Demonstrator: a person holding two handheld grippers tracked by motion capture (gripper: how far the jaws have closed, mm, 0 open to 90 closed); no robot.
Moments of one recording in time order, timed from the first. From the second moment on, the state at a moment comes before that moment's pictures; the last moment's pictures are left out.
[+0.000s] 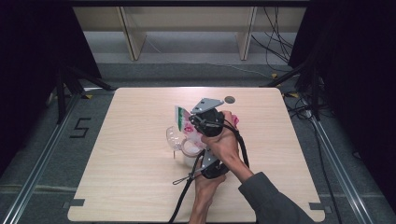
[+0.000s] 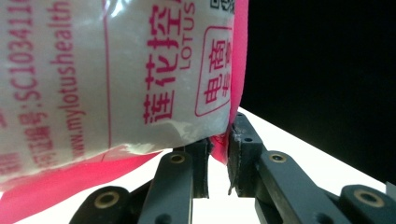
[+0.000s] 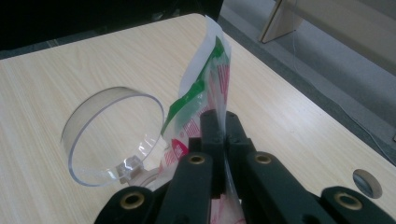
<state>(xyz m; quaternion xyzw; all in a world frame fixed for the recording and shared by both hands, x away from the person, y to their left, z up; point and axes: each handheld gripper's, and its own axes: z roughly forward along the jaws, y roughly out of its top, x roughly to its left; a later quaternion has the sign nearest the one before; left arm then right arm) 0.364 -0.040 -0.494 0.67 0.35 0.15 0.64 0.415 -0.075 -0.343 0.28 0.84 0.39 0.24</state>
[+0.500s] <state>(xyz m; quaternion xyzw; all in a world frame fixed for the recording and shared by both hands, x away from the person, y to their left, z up) 0.364 -0.039 -0.494 0.66 0.35 0.16 0.65 0.416 -0.072 -0.342 0.26 0.85 0.39 0.24</state>
